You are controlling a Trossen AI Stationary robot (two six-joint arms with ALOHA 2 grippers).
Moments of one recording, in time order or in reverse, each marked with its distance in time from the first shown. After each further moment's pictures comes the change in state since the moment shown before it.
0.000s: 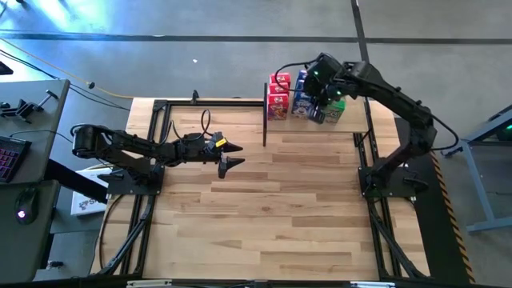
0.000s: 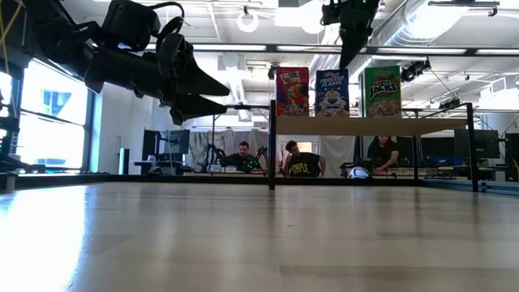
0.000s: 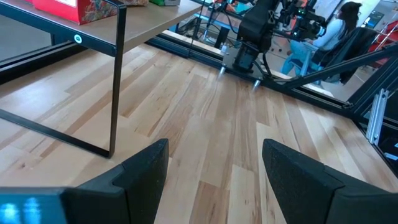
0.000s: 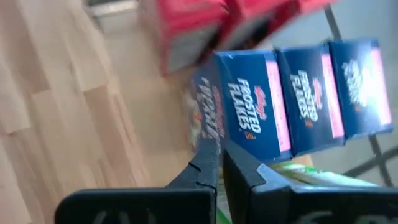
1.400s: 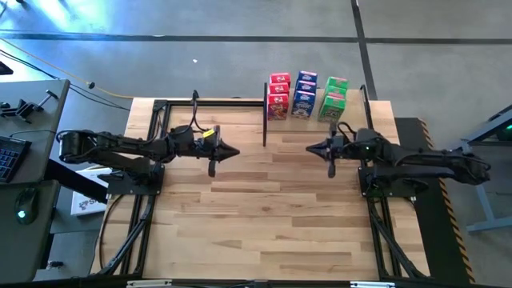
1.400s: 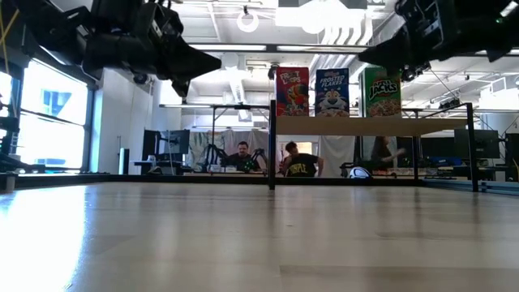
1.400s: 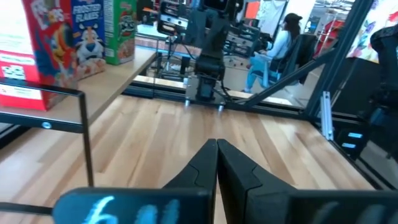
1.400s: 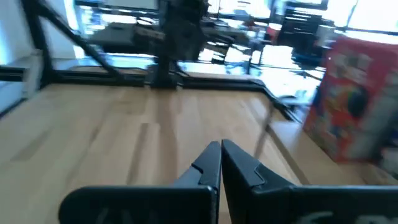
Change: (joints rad) left arm 0.054 -0.165 0.000 -0.023 0.203 0.151; right arm 0.322 -0.875 -1.437 1.521 -0.270 0.137
